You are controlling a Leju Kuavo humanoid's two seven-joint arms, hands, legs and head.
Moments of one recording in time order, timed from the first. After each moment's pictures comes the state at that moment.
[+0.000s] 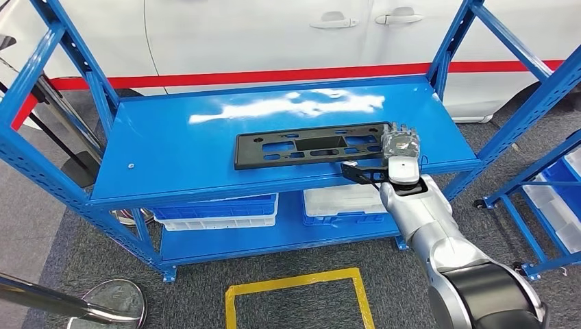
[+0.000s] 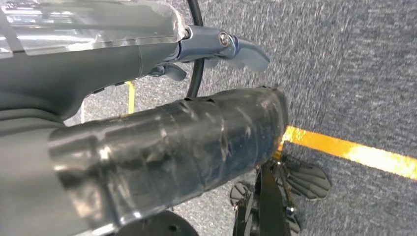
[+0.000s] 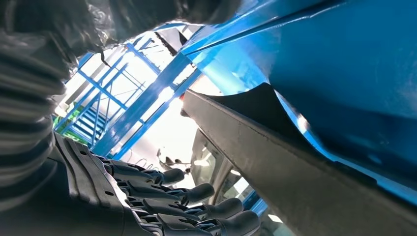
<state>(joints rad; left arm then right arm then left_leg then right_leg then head) -0.07 -0.14 0.92 -0.20 -0.68 -0.01 -0.03 -0.87 0.02 0.44 -0.41 1.33 -0.03 -0.10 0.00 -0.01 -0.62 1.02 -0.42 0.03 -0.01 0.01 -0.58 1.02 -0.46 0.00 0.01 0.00</state>
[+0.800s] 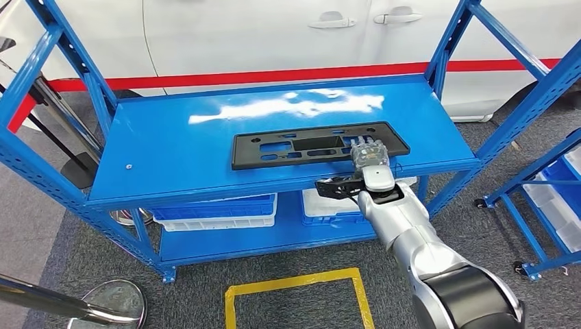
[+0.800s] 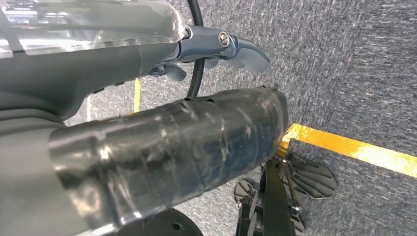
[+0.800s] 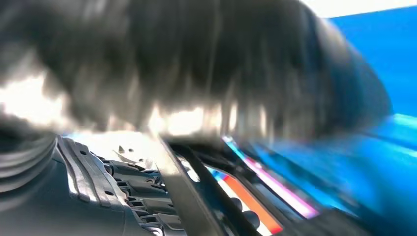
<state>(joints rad) -0.08 -0.14 0.96 -0.20 -0.70 -0.02 0.00 -0.84 0.12 0.50 -0.40 1.31 0.03 -0.20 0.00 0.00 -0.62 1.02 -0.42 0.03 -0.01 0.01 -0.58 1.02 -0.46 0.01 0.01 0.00</state>
